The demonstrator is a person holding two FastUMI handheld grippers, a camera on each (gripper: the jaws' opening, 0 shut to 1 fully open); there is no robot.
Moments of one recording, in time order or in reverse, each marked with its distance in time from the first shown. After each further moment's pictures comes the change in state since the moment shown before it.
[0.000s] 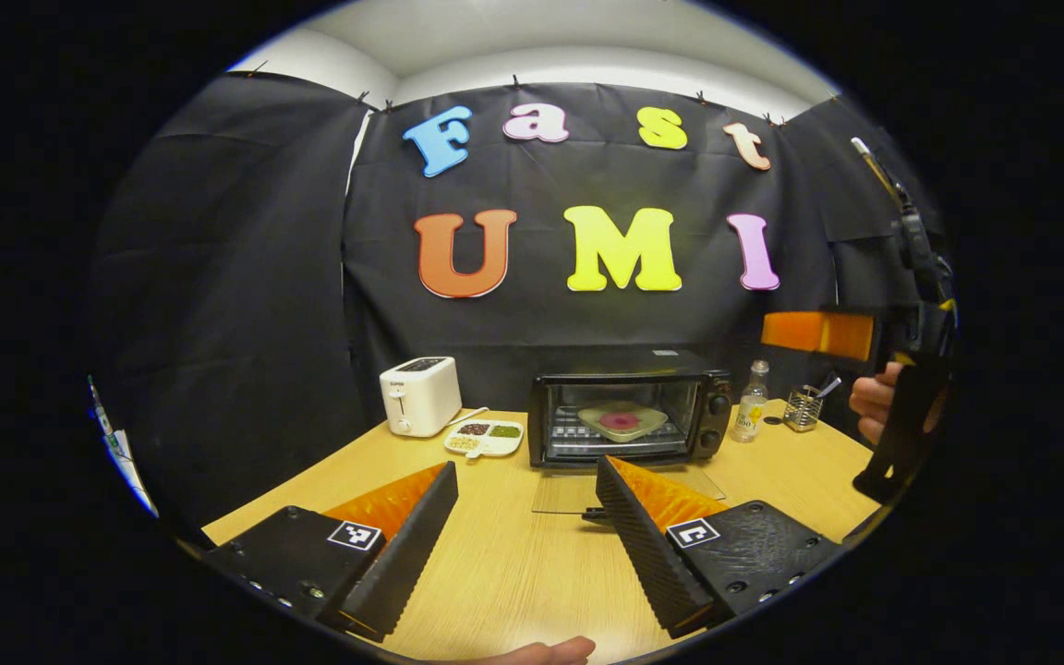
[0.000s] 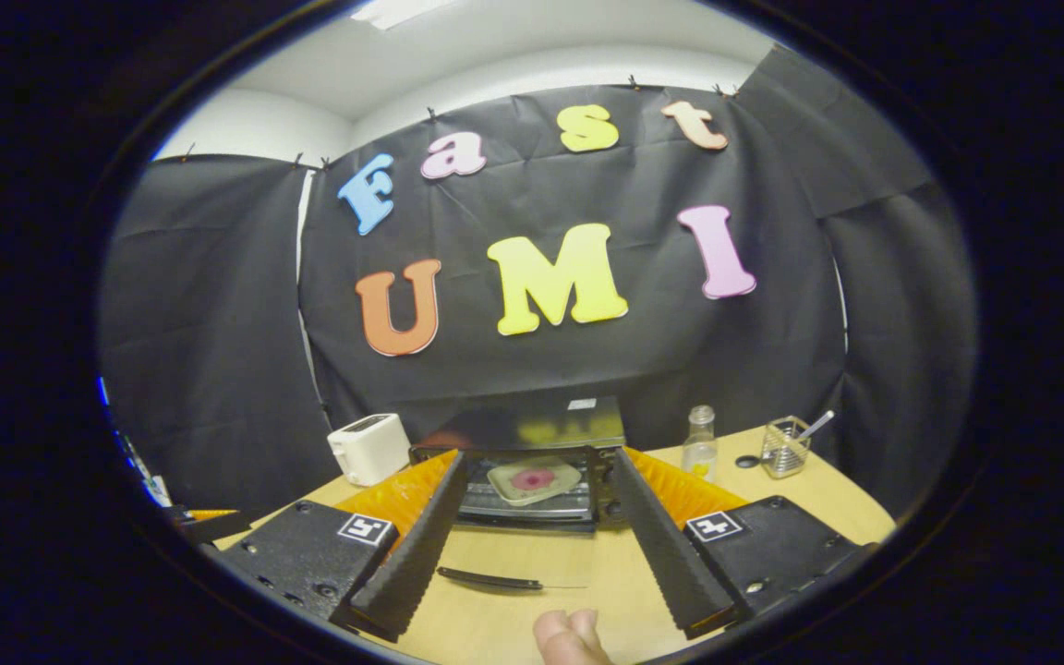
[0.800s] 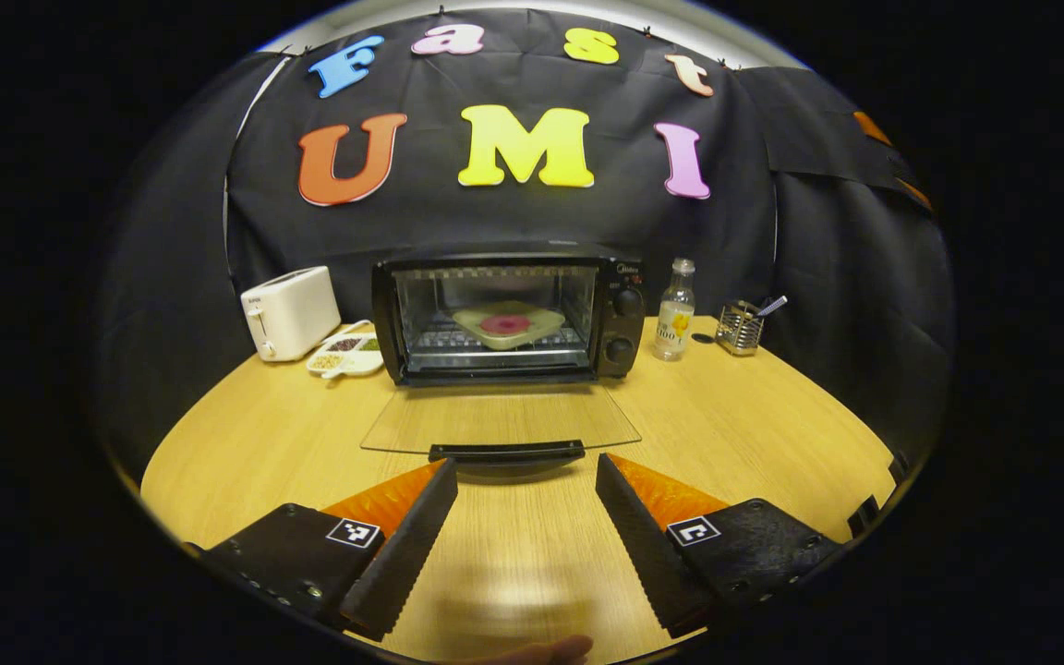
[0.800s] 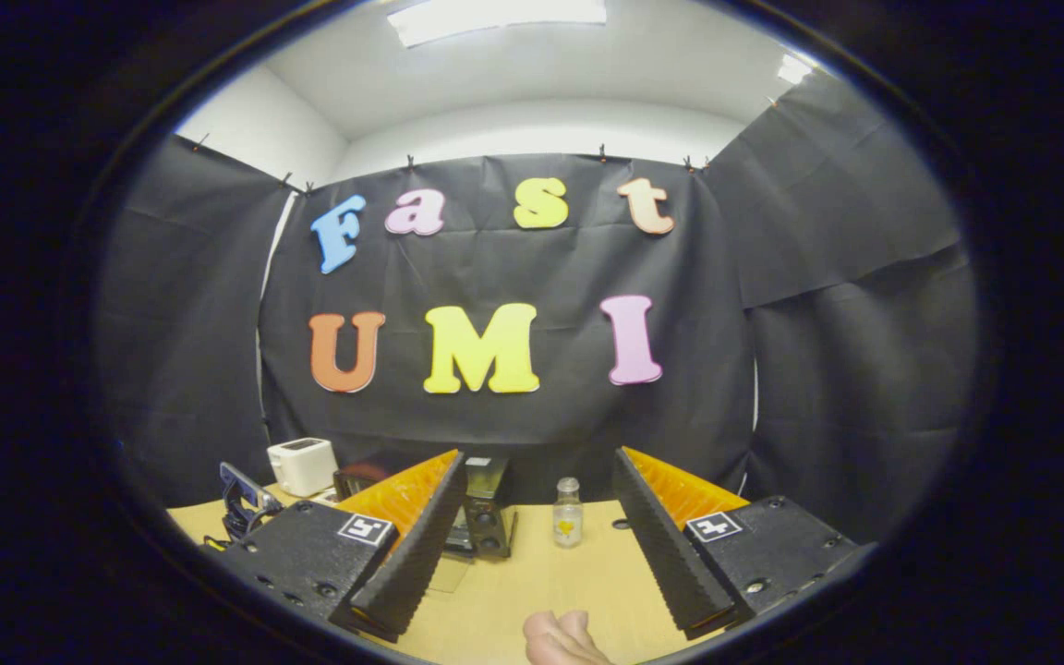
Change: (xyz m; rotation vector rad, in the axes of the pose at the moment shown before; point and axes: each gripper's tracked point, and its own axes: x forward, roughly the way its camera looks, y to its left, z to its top) left arm 0.070 -0.132 -0.107 0.016 0.315 -0.241; right arm -0.102 -0.119 0.096 -0.127 -0.171 -0.187
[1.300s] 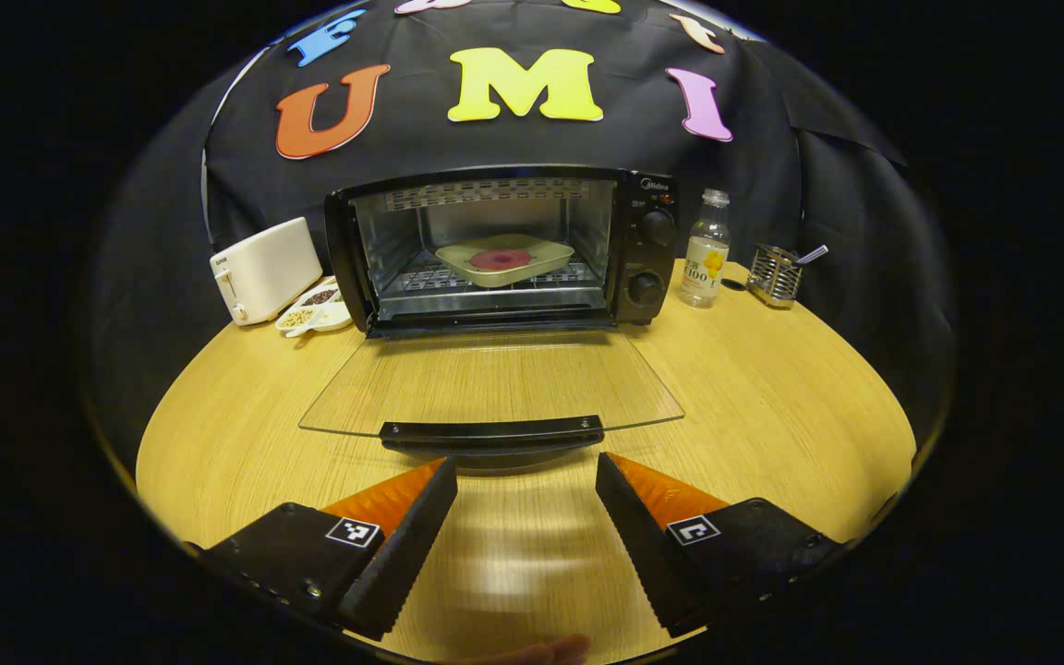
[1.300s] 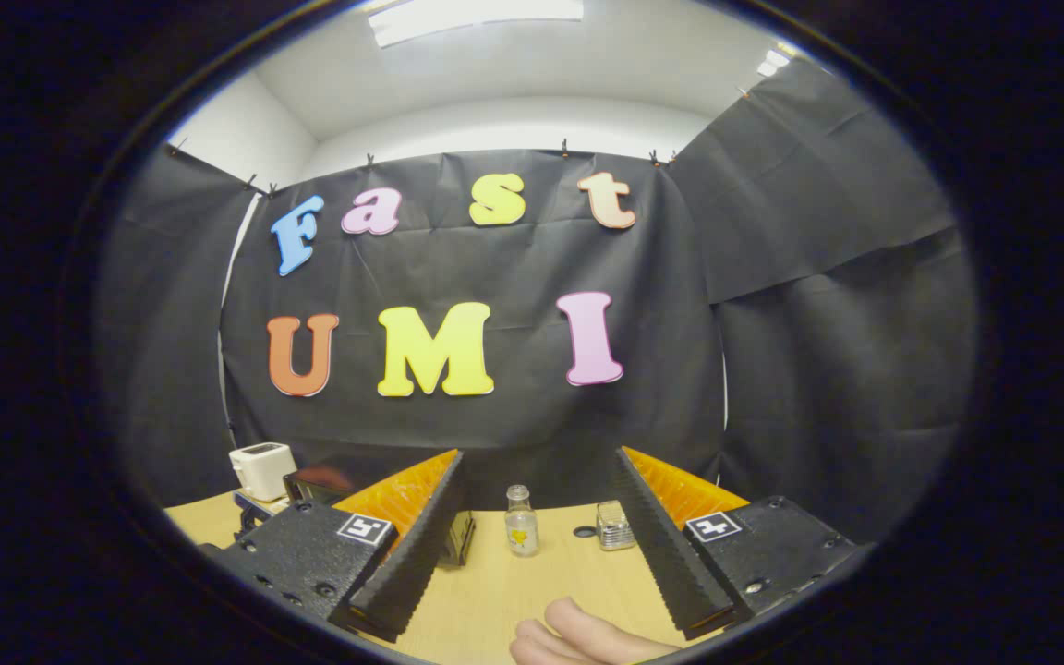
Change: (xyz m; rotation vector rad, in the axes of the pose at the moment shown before) left arm 0.071 0.010 -0.031 0.015 0.151 0.055; right arm 0.036 -0.059 -0.008 0.049 0.007 -0.058
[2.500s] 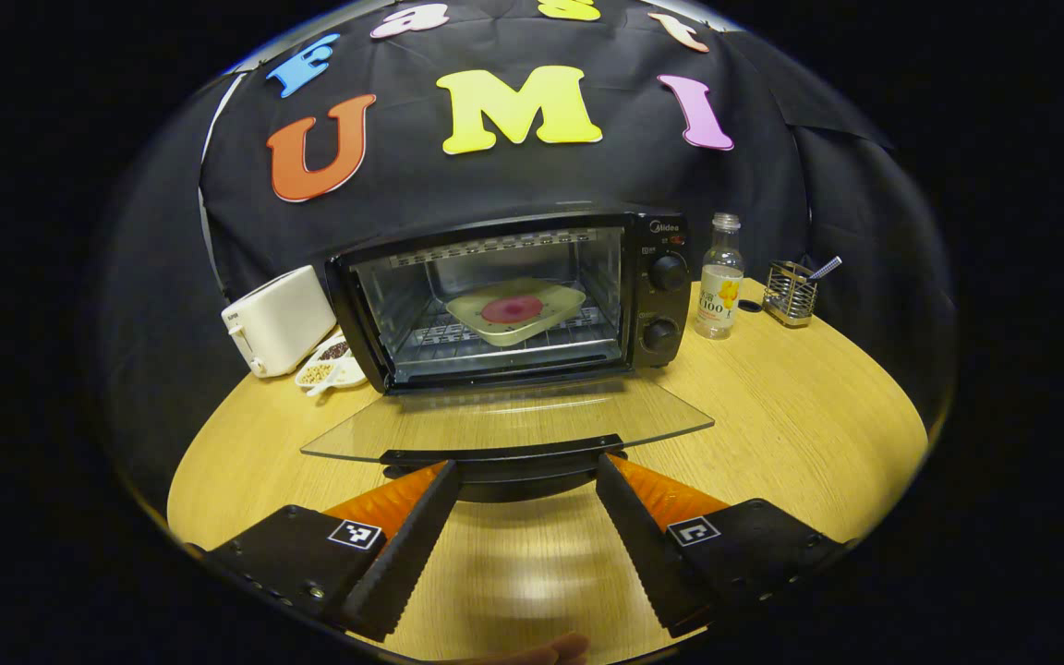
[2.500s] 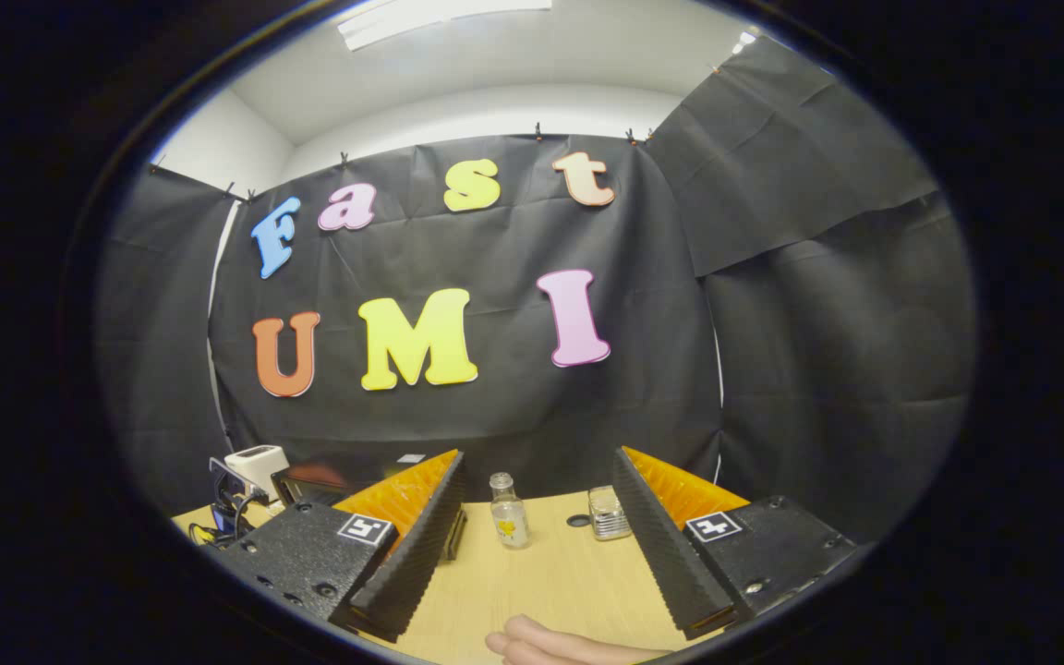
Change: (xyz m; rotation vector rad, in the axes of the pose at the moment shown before) left arm -0.003 0.005 0.056 0.075 -0.095 0.055; right arm 0.017 -0.036 -0.024 0.049 0.035 -0.028
